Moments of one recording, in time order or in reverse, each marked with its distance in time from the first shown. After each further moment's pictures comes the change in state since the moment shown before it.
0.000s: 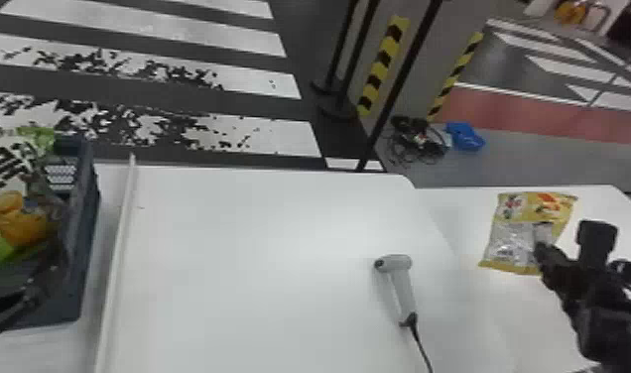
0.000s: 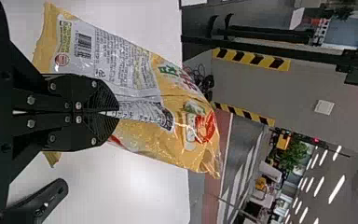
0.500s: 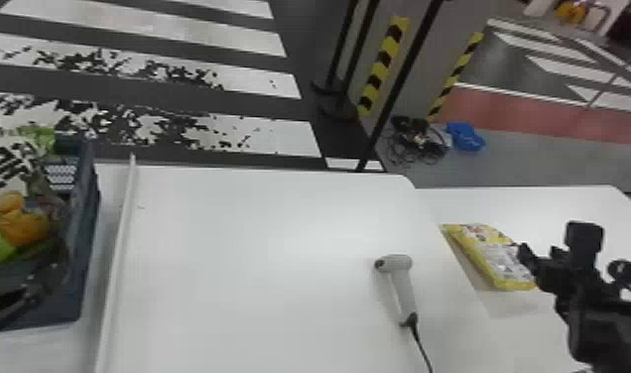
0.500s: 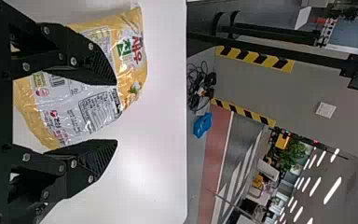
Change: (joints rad) left arm -0.007 -0.001 -0.002 0.001 0.005 0.000 0.000; right arm -0.003 0.004 0.045 0.013 0.013 -0.024 -0.050
